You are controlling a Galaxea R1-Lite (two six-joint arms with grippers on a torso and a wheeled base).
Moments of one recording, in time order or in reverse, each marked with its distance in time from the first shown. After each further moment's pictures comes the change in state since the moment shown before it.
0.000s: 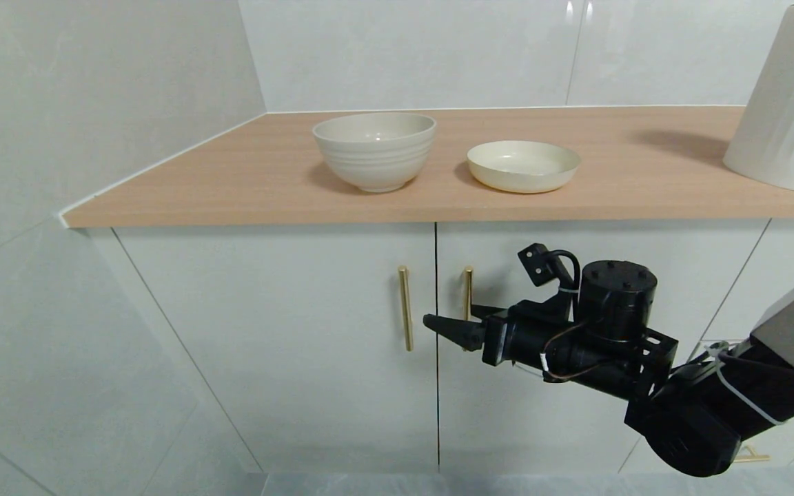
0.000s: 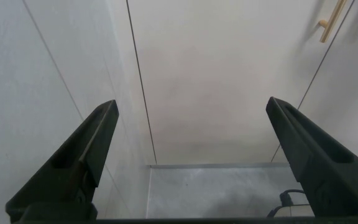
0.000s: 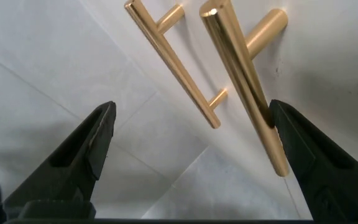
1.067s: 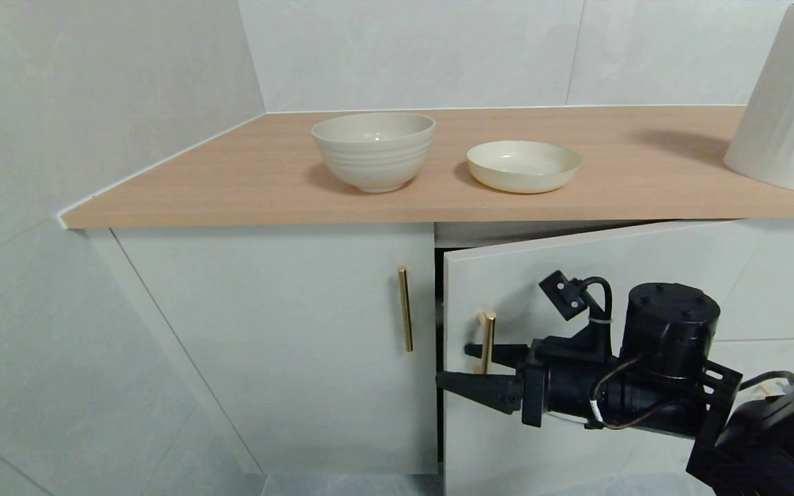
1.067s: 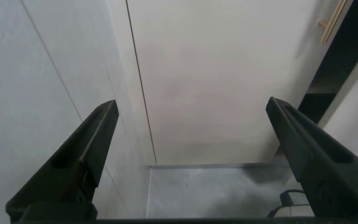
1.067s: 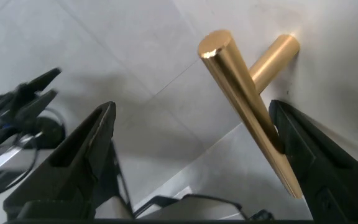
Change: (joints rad) left arm 0.000 0.000 0.000 0.000 0.000 0.000; right arm 0.035 -0.133 0.210 -0.045 0.210 0.006
